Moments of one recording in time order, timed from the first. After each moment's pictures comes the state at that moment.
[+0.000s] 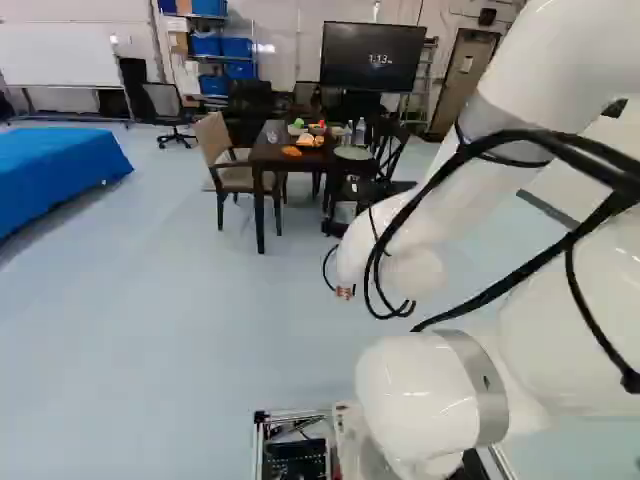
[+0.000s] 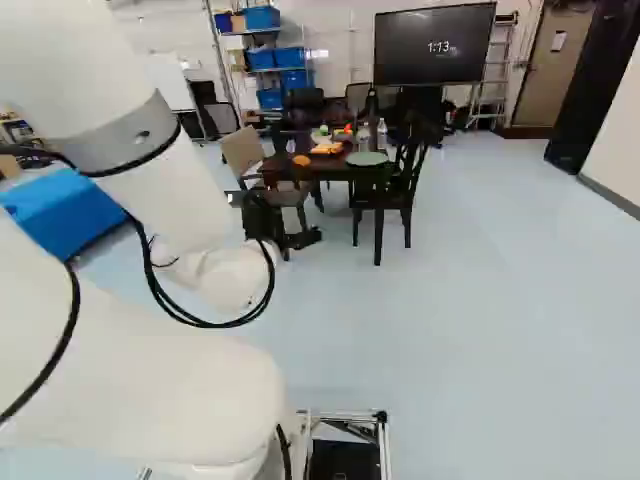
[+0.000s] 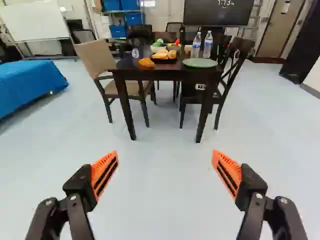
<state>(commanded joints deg) 0.0 16.0 -5.0 0.0 50.0 0.0</state>
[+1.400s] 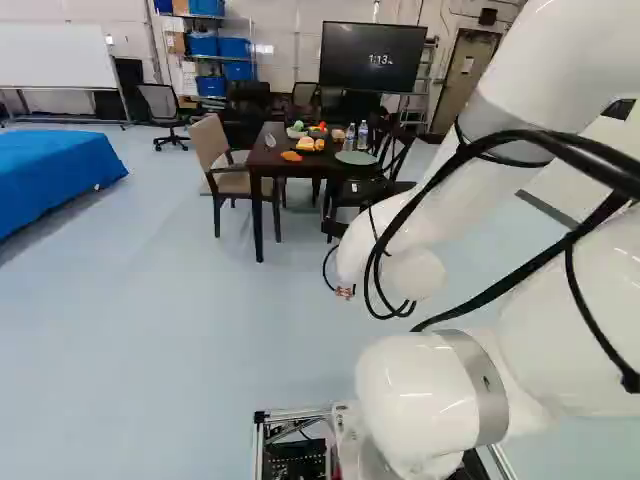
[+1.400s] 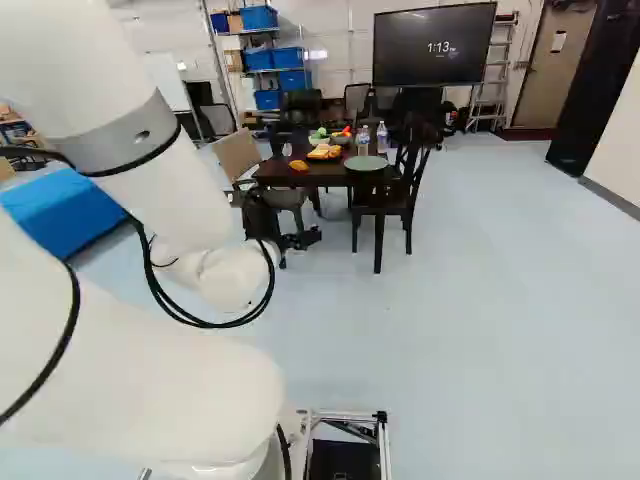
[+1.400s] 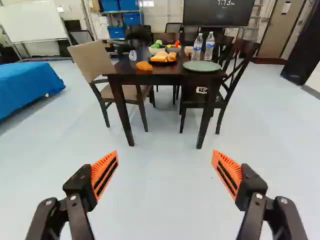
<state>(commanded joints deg) 0.0 16.0 -5.0 0.0 50.0 0.0</state>
